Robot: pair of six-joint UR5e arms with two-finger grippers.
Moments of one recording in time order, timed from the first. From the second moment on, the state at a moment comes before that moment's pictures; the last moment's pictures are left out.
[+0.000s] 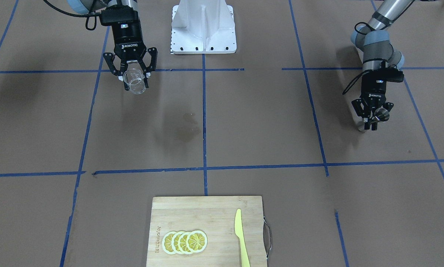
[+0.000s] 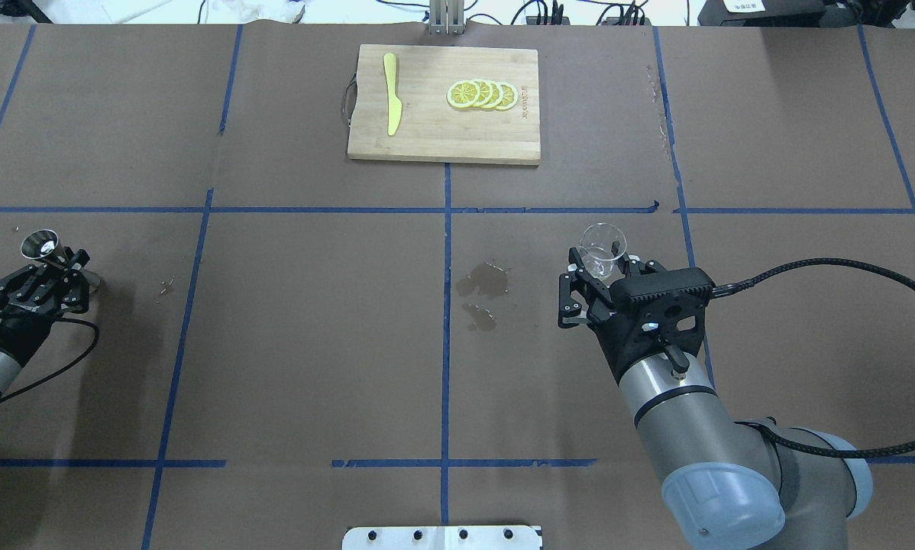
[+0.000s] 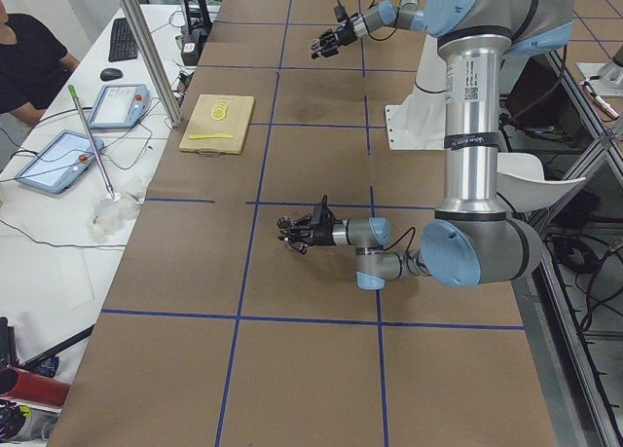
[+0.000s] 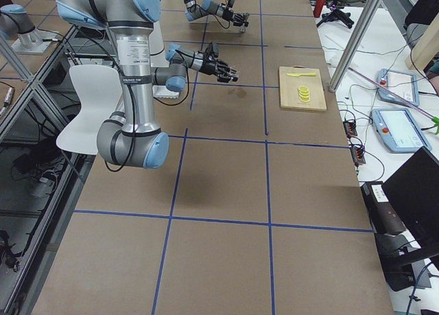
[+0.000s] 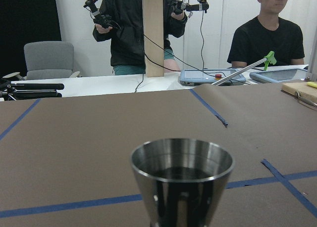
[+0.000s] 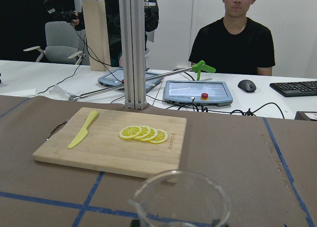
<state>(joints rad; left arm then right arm) -0.38 -1.49 -1.28 -3.31 -0.74 -0.92 0.15 -1.40 2.08 -1.11 0.62 1.13</state>
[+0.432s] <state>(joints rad) -0.38 -1.49 -1.28 -3.31 -0.75 -0.92 0.15 -1.40 2.08 -1.11 0.62 1.13</state>
